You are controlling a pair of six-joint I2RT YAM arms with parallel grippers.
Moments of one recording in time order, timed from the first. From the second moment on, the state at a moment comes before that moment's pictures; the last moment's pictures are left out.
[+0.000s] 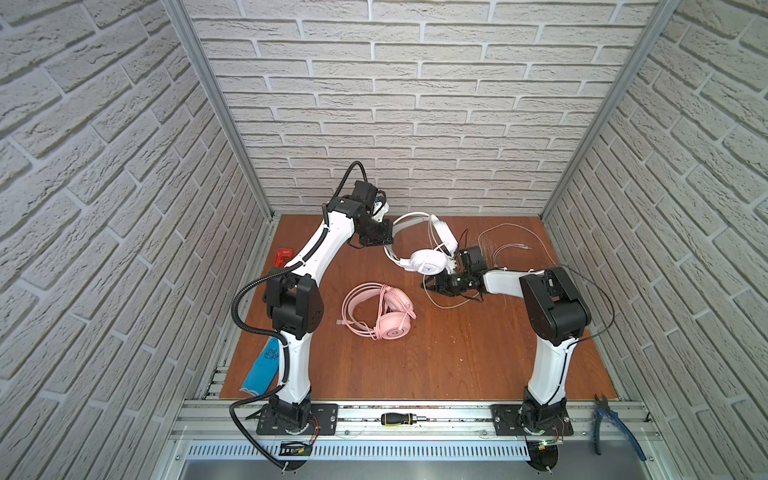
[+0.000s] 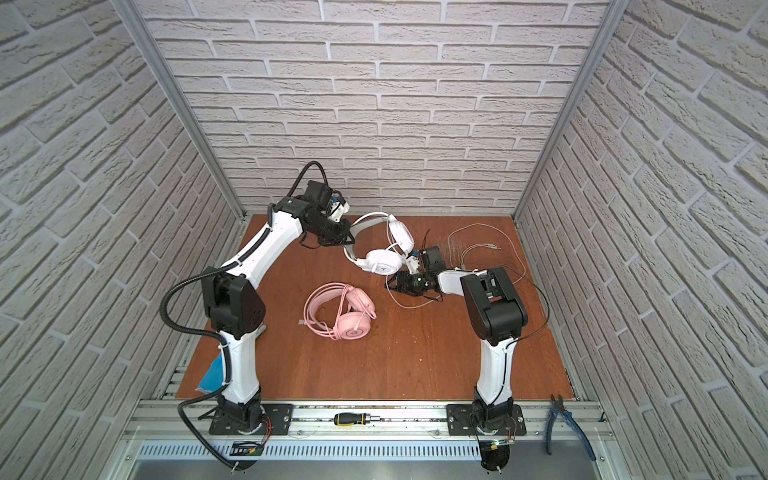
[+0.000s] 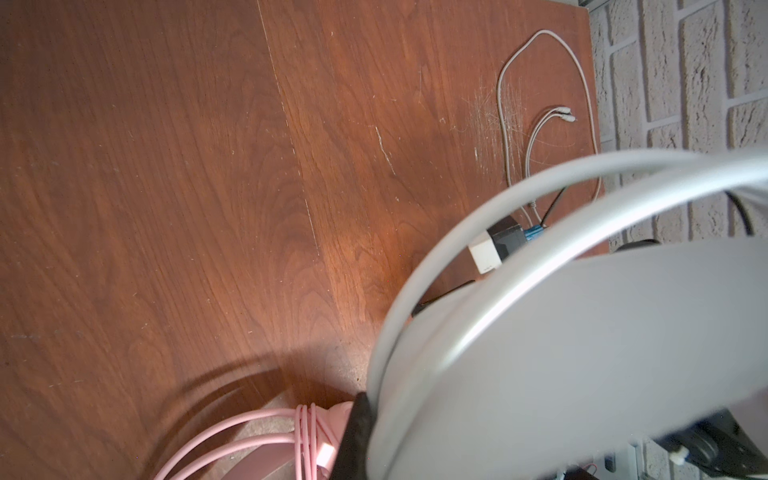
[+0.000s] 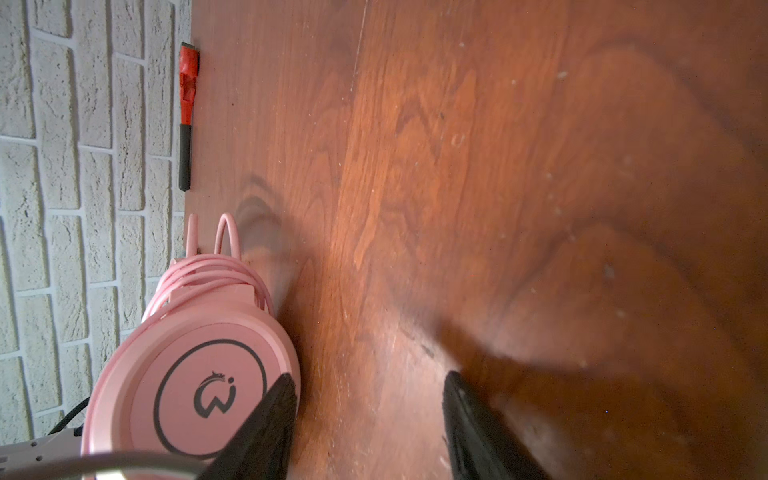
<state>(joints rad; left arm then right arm) -0.39 2.05 2.03 -1.02 0.41 -0.32 0.24 1.95 1.06 -0.05 -0.71 0.47</state>
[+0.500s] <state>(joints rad) -0.38 2.05 1.97 -1.01 0.41 -0.32 0.23 1.80 0.97 0.09 -0.65 0.51</state>
